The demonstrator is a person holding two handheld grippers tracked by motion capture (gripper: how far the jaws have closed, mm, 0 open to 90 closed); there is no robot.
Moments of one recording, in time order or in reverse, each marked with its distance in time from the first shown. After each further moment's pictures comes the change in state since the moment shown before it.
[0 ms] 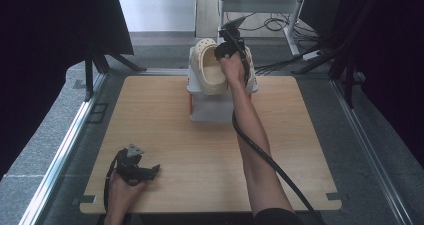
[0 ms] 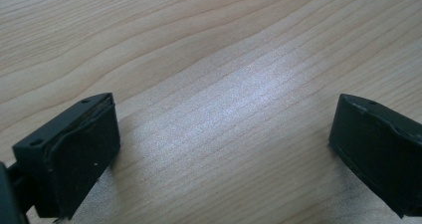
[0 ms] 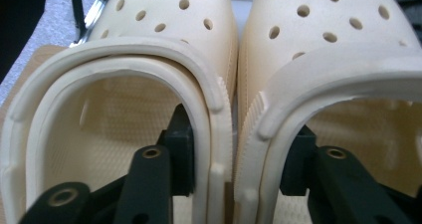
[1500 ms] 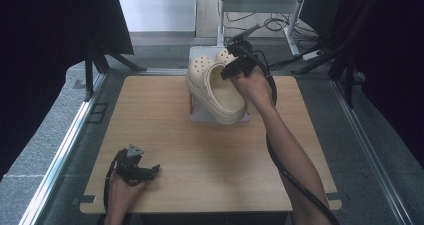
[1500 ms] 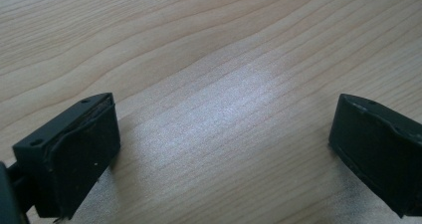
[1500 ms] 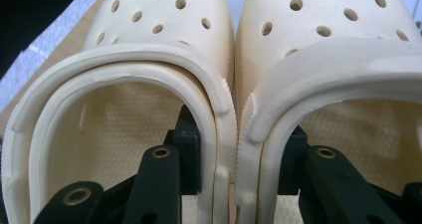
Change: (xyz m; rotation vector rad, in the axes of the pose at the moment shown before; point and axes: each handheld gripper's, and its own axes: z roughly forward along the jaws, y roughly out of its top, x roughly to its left) left arm 0.000 -0.001 0.000 -0.002 0.006 -0.004; right arm 0.009 -0.061 -0.108 0.078 0.134 -0.199
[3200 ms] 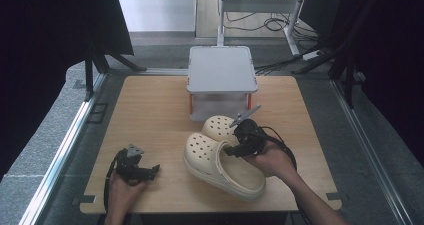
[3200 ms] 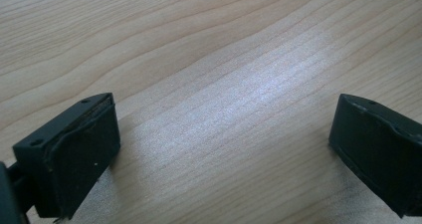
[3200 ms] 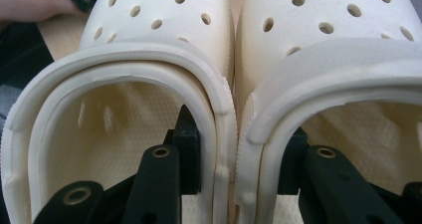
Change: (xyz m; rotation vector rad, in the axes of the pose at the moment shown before) left arm 0.000 0.000 0.000 0.001 0.000 0.001; right arm 0.029 -0.183 0.005 0.120 0.292 -0.379
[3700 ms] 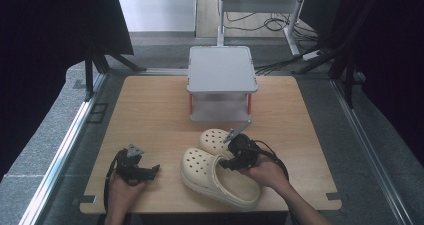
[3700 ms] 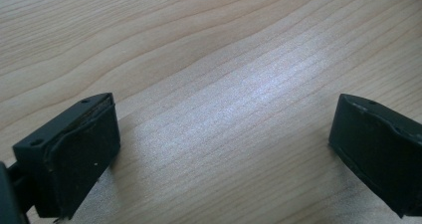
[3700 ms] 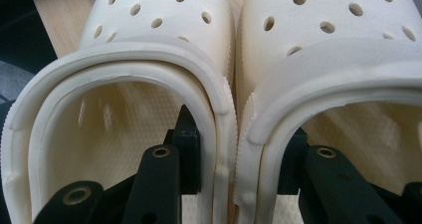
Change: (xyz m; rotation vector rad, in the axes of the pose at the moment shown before) left arm 0.000 0.000 0.000 0.001 -0.001 0.000; right arm 0.011 -0.025 0.041 0.026 0.040 -0.045
